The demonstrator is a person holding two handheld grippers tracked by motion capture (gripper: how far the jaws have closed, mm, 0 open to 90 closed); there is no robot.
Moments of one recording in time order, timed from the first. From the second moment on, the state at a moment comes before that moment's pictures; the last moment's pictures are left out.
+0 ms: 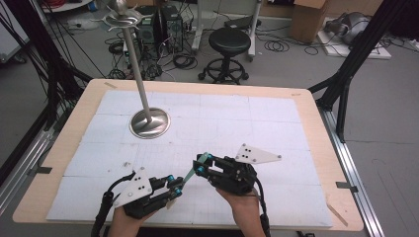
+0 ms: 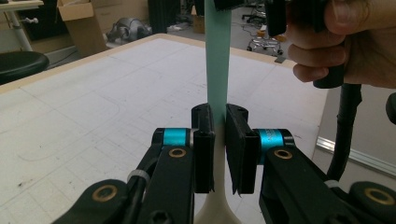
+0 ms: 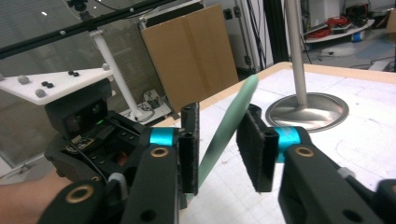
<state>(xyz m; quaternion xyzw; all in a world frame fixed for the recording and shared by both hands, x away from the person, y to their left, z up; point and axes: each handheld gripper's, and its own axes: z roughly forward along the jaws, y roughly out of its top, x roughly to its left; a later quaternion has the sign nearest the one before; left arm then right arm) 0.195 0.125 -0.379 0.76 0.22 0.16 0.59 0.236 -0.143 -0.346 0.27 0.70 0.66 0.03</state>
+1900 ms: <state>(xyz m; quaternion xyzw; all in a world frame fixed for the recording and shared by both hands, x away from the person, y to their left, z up) 0.224 0.129 -0.375 0.75 0.11 -0.05 0.66 0.241 -0.135 -0.331 0.09 0.72 0.68 -0.07</state>
